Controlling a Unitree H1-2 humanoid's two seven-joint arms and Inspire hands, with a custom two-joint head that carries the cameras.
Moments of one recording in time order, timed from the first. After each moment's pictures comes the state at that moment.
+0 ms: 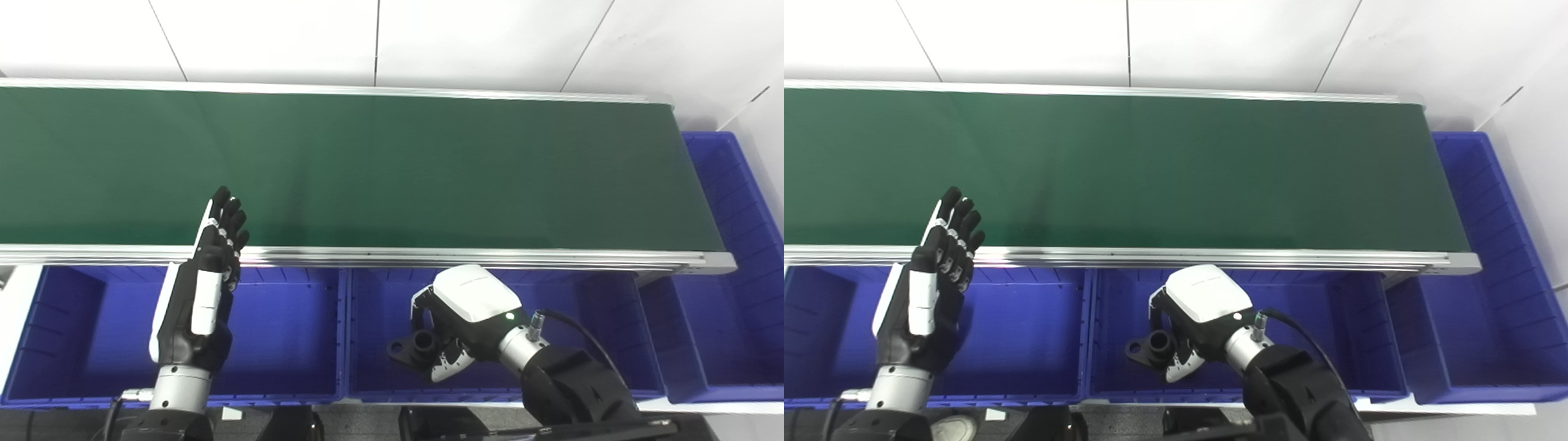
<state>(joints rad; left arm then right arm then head) 0.44 0.03 -0.19 -0.56 -0.10 0.21 -0.06 0.30 -0.26 0.44 -0.56 -1.20 0.19 0.66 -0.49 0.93</state>
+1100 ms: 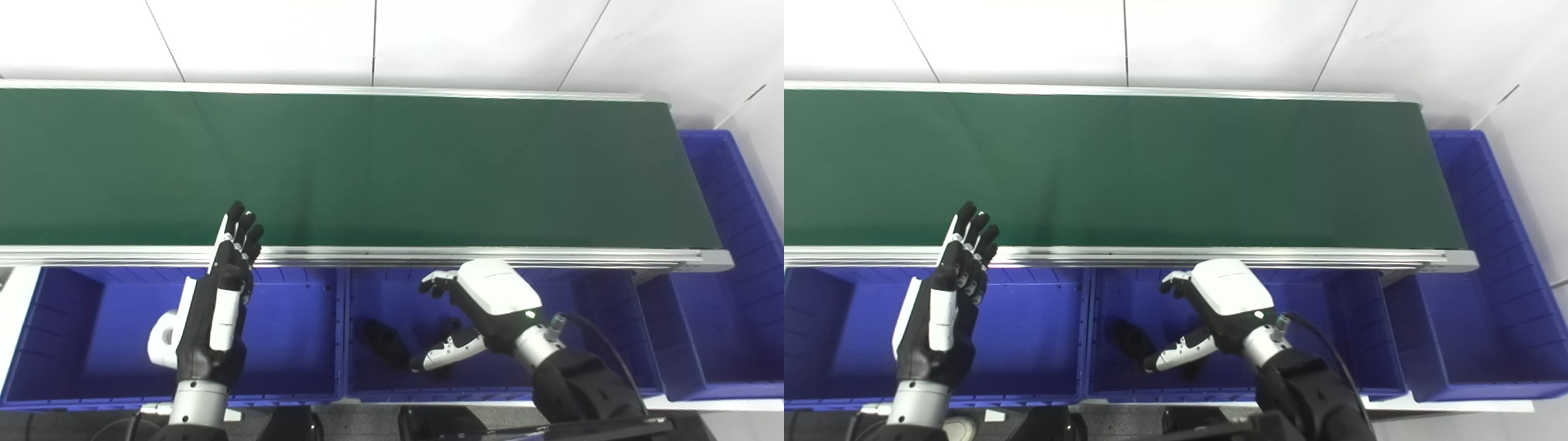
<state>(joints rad) 0.49 0.01 -0.24 -0.49 -0.03 0.09 -0.06 0.38 -0.21 0.29 -0.59 -1.06 0.18 0.52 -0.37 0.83</state>
